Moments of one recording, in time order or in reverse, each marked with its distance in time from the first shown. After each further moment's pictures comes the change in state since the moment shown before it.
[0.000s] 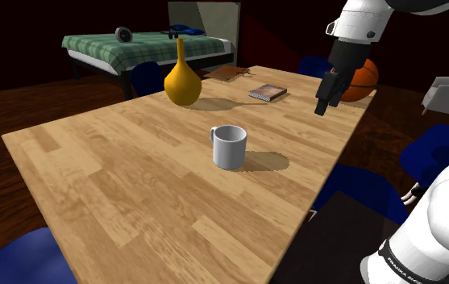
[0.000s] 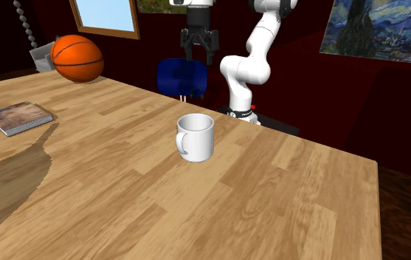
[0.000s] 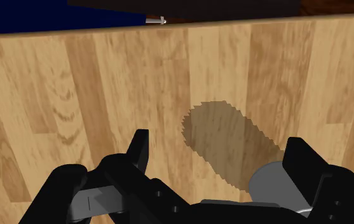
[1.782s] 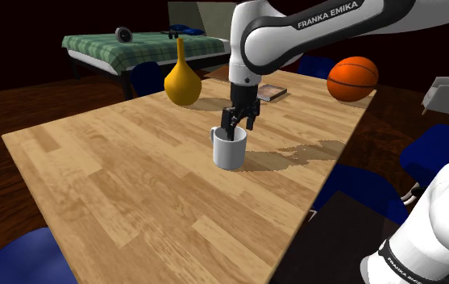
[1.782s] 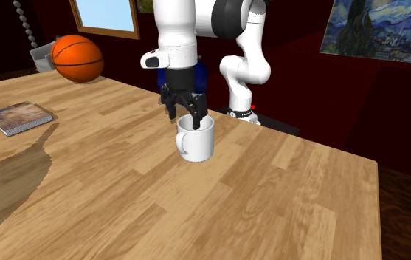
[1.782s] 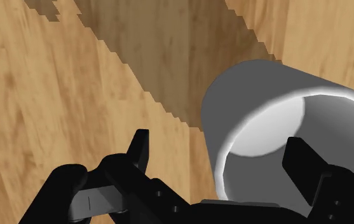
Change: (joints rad) arm 0.050 0.697 0.191 0.300 -0.009 0.339 0.207
